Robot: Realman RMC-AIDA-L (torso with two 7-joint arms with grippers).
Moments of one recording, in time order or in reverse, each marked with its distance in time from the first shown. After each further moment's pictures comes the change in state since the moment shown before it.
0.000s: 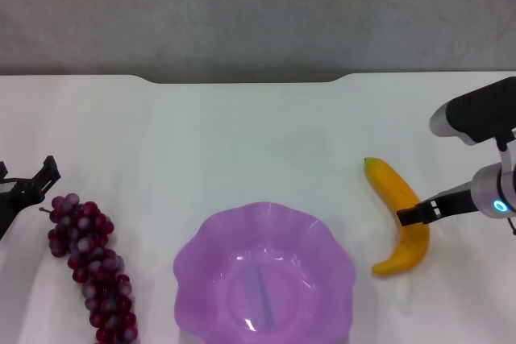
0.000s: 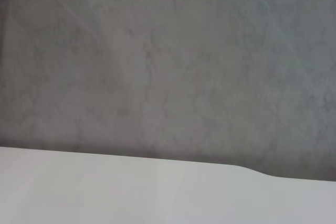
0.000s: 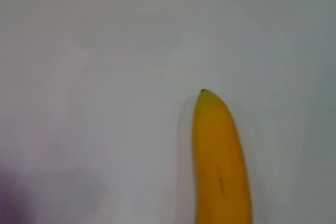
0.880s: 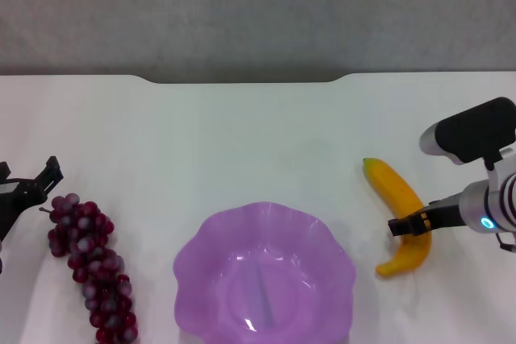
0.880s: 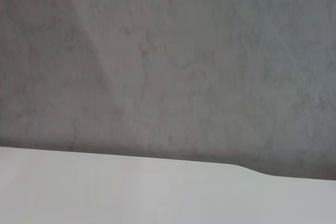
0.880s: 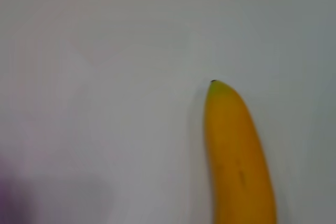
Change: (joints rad) left arm -0.001 -0.003 0.004 0.000 0.002 0.000 -0.001; right arm 0.007 0.000 -0.107 -0.109 0.082 -0.152 -0.004
